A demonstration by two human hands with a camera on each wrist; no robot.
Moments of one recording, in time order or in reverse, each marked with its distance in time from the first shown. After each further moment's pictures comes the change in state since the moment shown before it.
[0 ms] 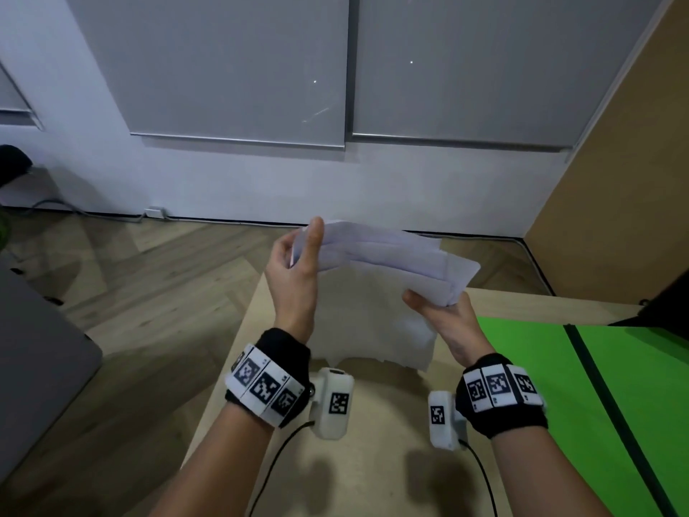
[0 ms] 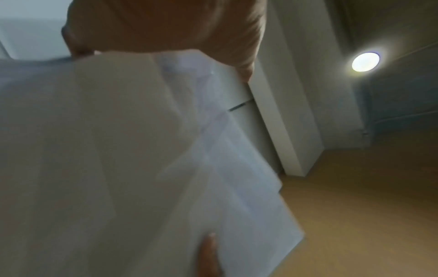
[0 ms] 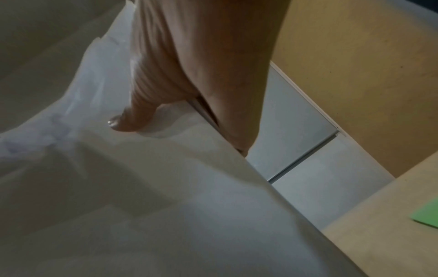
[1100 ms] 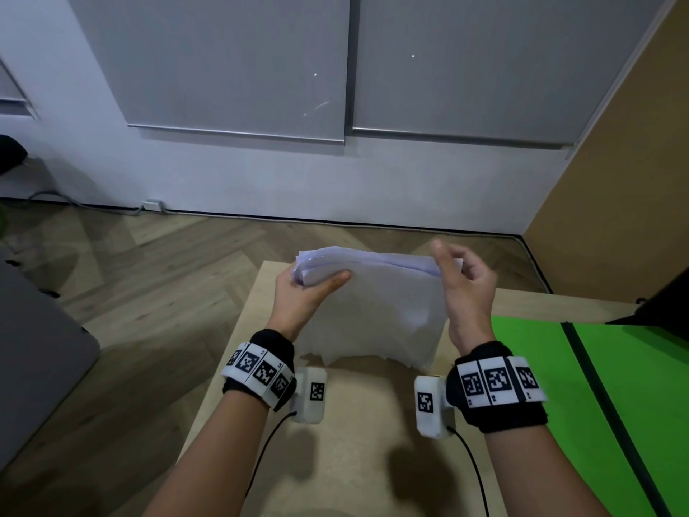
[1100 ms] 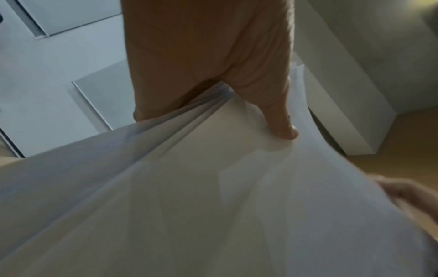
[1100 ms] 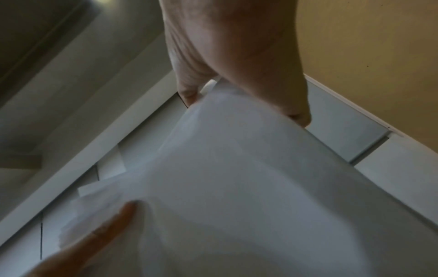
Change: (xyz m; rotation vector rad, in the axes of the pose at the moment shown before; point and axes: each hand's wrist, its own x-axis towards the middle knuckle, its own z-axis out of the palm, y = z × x) left_hand 0.006 -0.040 -0.021 0.185 -0.351 -0.081; right_hand 0.011 -0.037 0.016 -0.022 0.429 -0.155
